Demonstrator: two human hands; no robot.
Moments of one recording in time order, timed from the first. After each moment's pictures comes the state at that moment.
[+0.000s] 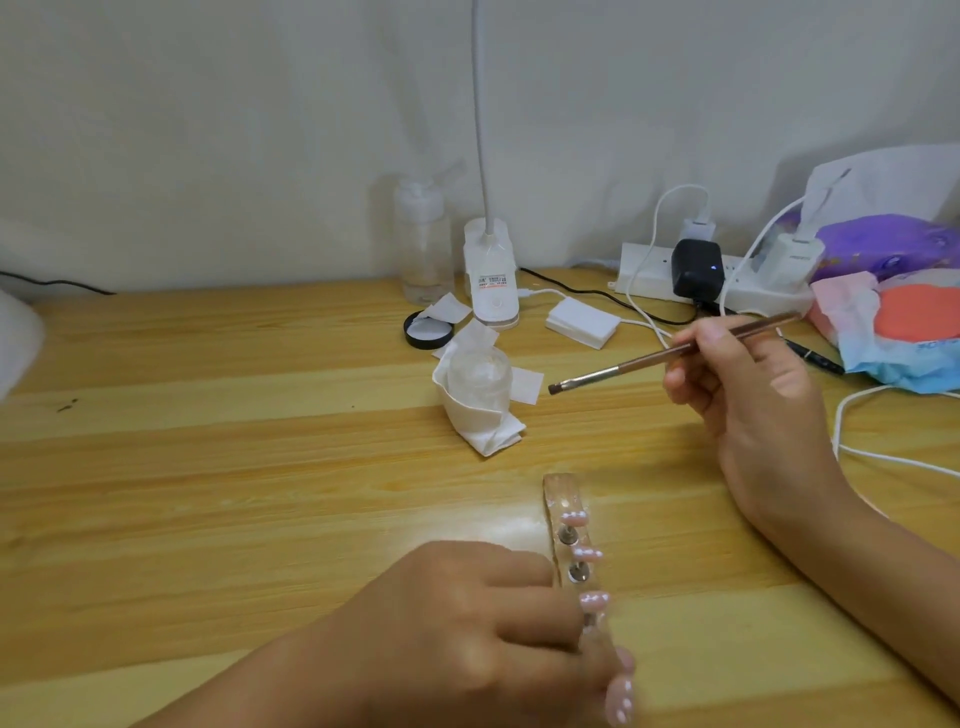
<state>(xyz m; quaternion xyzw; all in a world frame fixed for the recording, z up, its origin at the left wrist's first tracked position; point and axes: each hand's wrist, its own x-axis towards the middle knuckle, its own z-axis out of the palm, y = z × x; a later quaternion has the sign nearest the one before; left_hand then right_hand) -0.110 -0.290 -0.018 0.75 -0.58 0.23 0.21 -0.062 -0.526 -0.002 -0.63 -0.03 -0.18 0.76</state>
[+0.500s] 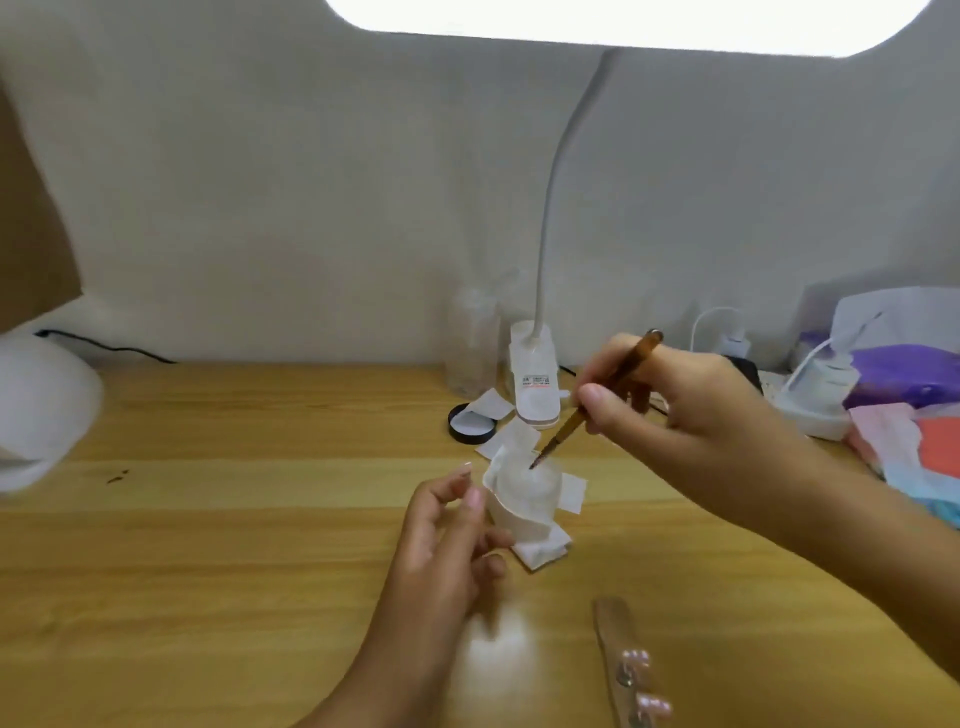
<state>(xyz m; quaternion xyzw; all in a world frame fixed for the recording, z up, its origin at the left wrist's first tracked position) -0.060 -0.286 -0.016 0.55 0.02 -0.01 0.84 -0.028 -0.470 0.087 -0.90 -0.26 -0.15 0.31</state>
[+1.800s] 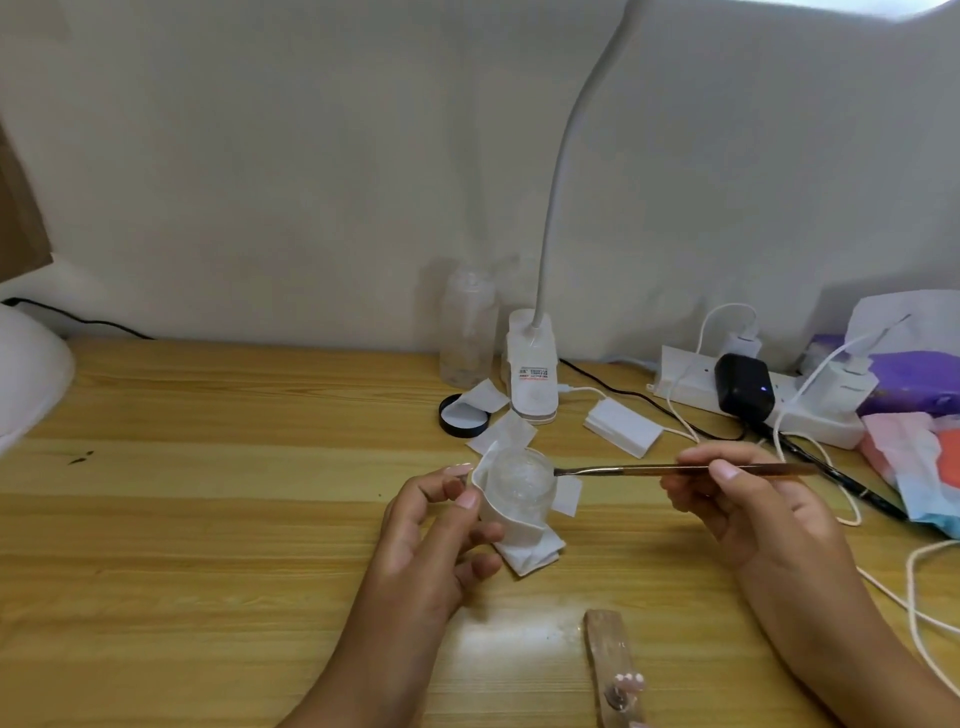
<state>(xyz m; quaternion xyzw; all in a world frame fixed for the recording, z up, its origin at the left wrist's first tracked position) -0.054 -0.287 -0.017 0.51 0.03 0.01 0.86 -0.042 -0.516 -0.003 -0.68 -0.03 -0.15 0.72</state>
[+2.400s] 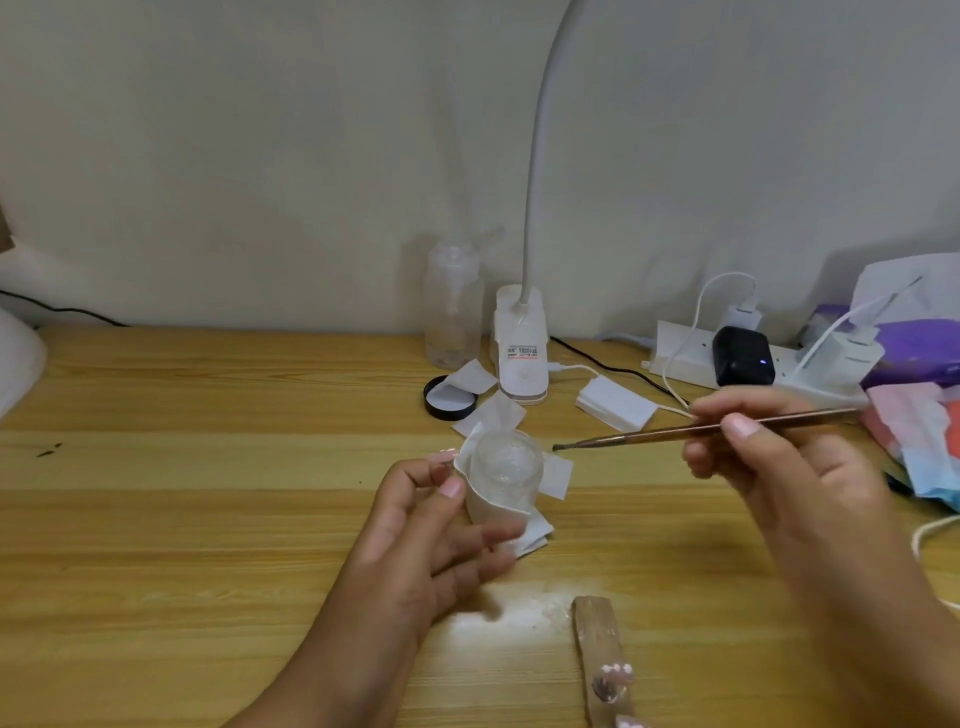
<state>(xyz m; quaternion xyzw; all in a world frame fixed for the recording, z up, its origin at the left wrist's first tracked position) -0.054 -0.285 -0.019 0.53 0.01 -0.07 0.85 -0.047 -0.519 0.020 -0.71 -0.08 -0.18 0.67</state>
